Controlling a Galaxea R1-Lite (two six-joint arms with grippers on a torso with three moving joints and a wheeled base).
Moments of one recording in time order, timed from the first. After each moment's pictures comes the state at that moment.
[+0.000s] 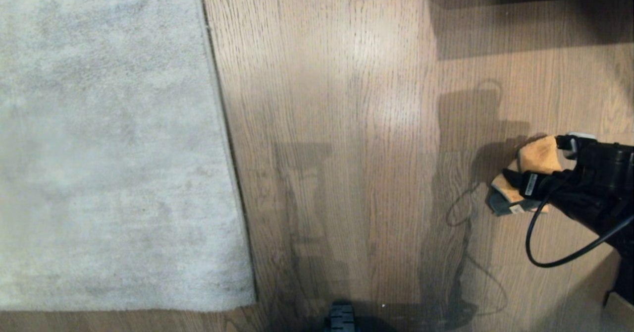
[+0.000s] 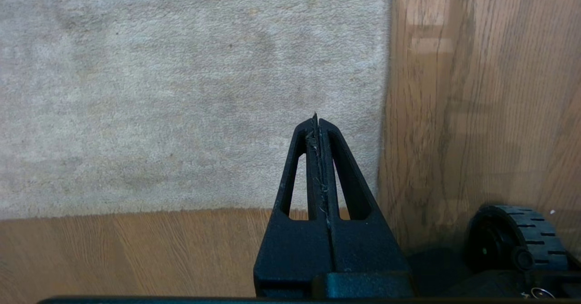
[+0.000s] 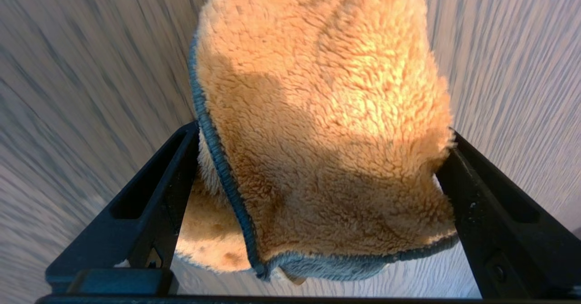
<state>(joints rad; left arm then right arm) 0.00 0.00 0.00 0.00 0.01 -0.02 -0.11 1.83 -0.60 -0.93 -0.13 0.07</state>
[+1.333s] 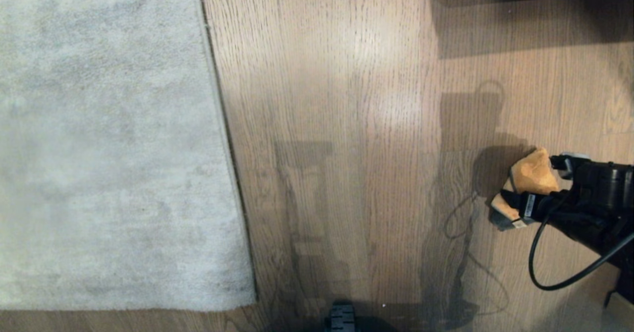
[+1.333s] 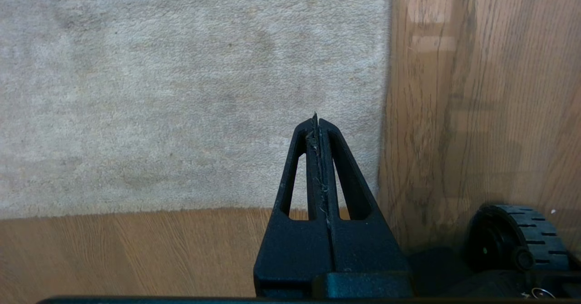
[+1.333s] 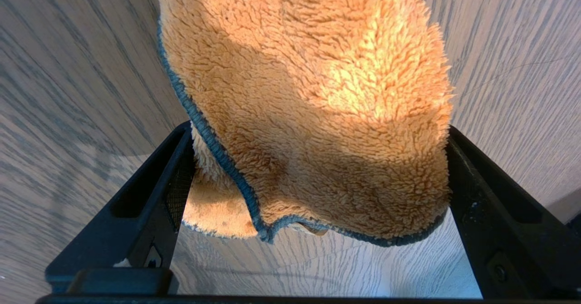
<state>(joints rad) 0.00 0.00 0.00 0.00 0.01 -0.02 -0.11 1.83 -0.50 -0.94 -0.13 0.07</state>
